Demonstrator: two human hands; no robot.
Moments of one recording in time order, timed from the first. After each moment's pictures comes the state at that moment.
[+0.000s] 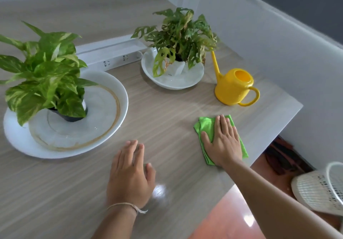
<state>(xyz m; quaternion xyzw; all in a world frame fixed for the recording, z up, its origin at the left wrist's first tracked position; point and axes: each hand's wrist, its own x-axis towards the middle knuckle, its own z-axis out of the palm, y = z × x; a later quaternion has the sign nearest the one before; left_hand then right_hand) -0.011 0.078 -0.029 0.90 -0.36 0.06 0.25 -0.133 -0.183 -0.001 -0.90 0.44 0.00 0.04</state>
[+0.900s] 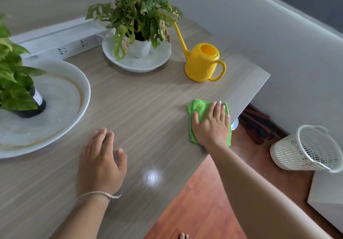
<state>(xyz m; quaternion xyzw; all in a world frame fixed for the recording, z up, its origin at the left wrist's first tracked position) -0.011 0.078 -0.029 0.89 -0.39 0.06 0.24 -0.171 -0.190 -0.007 -0.80 0.59 -0.02 0.06</state>
